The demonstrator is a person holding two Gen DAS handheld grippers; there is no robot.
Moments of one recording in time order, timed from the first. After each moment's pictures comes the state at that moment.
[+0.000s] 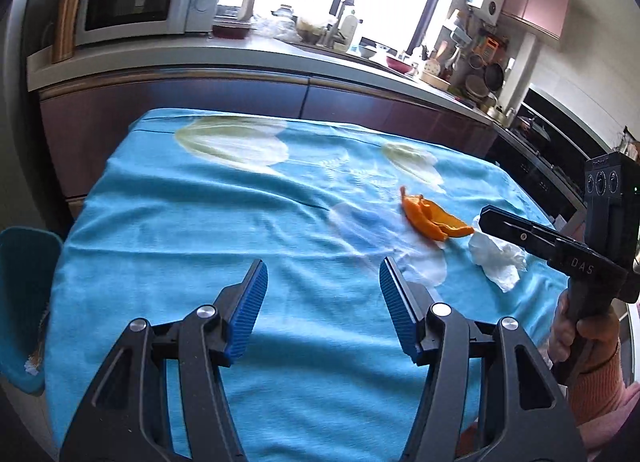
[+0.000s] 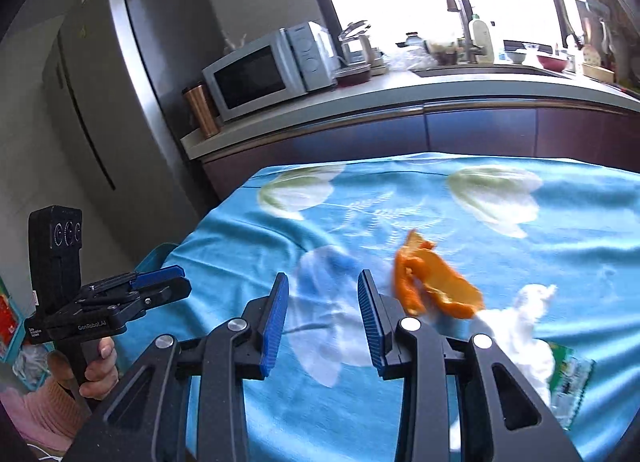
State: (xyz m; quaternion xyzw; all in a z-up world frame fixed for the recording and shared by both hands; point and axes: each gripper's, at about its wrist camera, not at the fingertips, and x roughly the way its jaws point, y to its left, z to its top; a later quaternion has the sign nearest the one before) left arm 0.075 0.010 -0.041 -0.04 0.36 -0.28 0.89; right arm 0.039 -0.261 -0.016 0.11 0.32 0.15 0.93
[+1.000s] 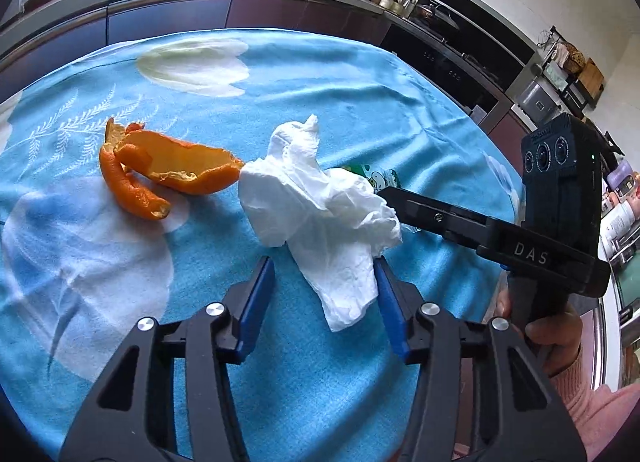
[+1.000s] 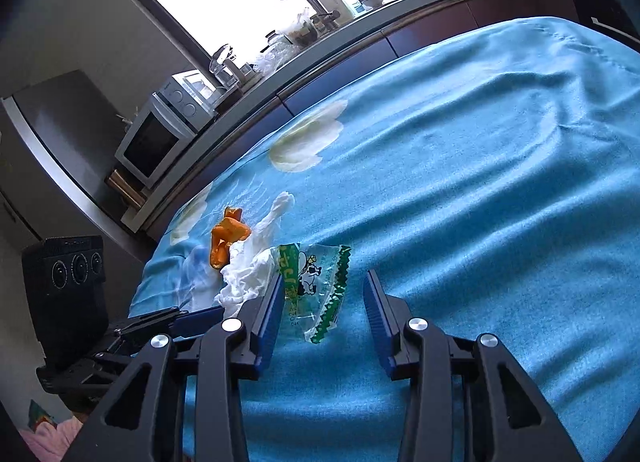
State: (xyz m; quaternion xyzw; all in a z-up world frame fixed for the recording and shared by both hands) left arm 0.072 -0.238 -0.090 0.04 0.46 -0.46 0.76; right arm -0.014 -0.412 -0.095 0.31 0.34 0.05 0.89
